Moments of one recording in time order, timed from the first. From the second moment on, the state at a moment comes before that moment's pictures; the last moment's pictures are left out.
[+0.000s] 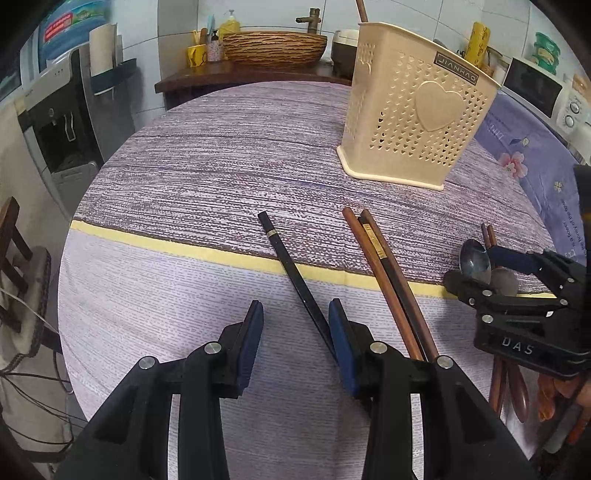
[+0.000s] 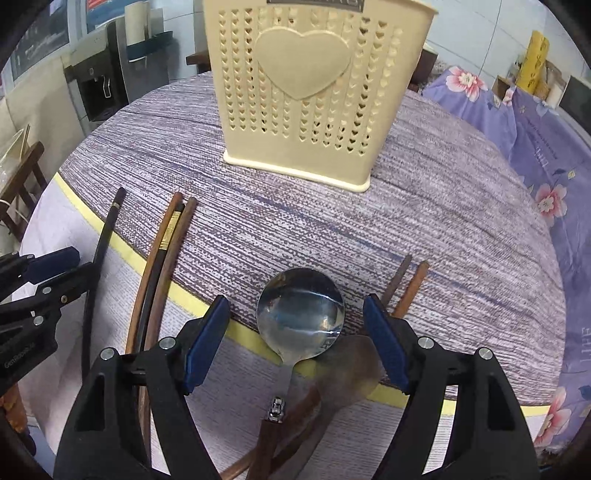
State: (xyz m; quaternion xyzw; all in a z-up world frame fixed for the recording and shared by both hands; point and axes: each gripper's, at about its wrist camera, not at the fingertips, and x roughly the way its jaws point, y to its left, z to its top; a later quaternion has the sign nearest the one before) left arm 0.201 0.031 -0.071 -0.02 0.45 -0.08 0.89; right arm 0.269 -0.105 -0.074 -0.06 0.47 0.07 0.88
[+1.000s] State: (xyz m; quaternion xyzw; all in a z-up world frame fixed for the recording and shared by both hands) left arm 0.255 0.008 -0.069 0.03 0.46 -0.05 0.88; right arm 0.273 -0.100 -0.071 -0.03 0.49 0.08 0.87
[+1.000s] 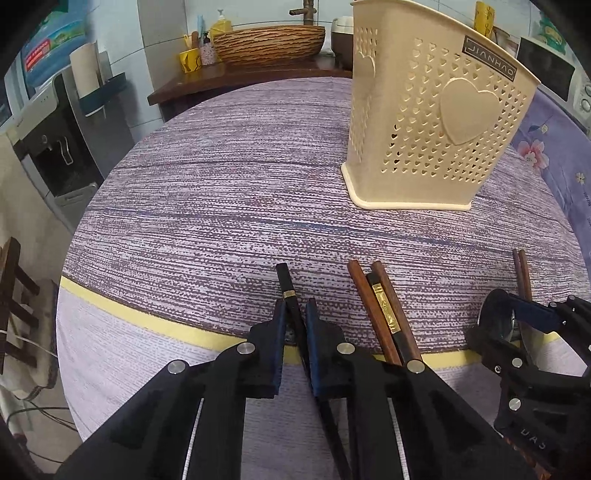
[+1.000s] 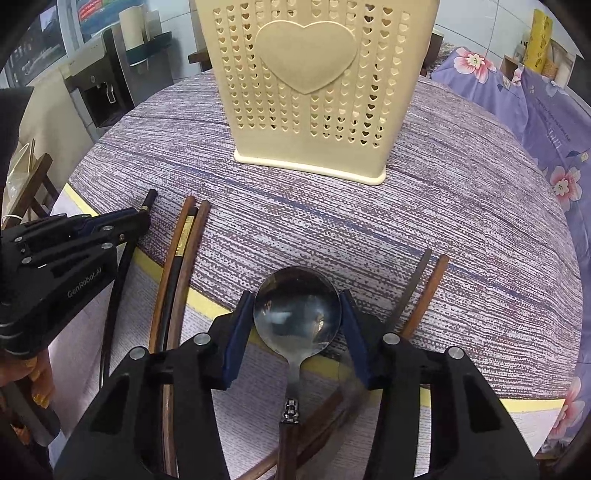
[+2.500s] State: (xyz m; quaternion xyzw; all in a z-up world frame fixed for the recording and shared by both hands) left arm 0.186 0.036 0.105 -0.04 0.23 -0.12 0.96; right arm 0.224 -0.145 0.073 0.06 0.31 0.17 0.93
